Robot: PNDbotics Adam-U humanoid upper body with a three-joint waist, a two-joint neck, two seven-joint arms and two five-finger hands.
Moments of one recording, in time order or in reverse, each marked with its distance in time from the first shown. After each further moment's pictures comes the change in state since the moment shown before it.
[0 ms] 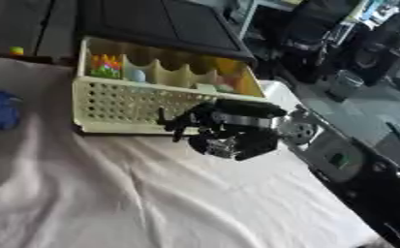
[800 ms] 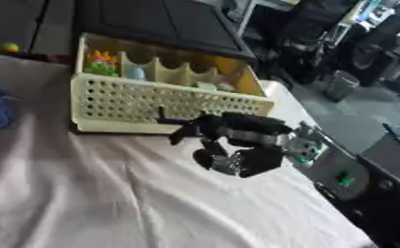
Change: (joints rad) left arm 0.004 -0.001 0.000 0.000 -0.008 0.000 -0.010; right arm 0.102 0.008 -0.046 -0.059 0.053 -0.036 -0.091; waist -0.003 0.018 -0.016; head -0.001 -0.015
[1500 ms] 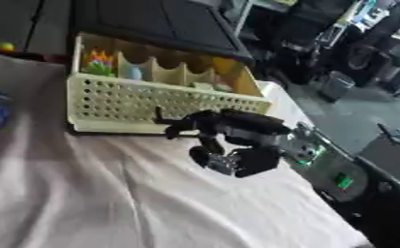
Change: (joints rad) left arm -0.008 -0.007 -0.001 0.000 0.000 0.000 -0.016; right arm -0.005 0.000 -0.004 -0.003 0.033 0.002 -0.059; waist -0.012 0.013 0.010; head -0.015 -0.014
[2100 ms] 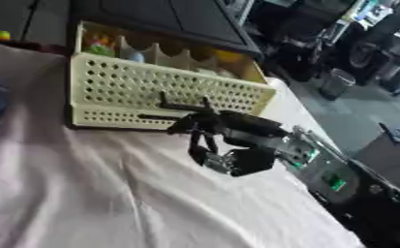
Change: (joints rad) left arm -0.004 -0.001 0.000 0.000 -0.005 -0.008 -0.008; right arm -0.009 0.014 -0.004 0.045 0.041 -0.011 -0.036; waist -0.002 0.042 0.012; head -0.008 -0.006
